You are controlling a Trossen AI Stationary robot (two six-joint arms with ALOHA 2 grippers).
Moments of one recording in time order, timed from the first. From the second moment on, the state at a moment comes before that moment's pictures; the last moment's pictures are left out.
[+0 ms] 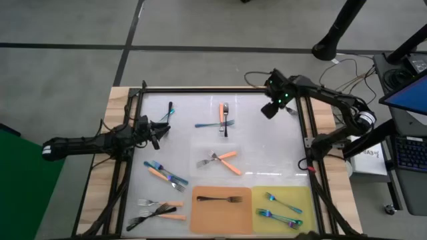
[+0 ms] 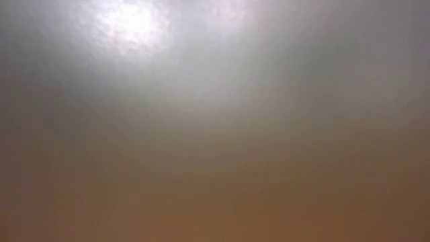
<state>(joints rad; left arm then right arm) 0.12 0.19 0.04 0.04 -0.36 -0.43 -0.85 1.46 1.04 -0.90 -0.12 0.00</state>
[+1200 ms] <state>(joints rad) 0.12 0.19 0.04 0.04 -0.36 -0.43 -1.12 1.90 1.30 -1.03 0.08 -0.16</state>
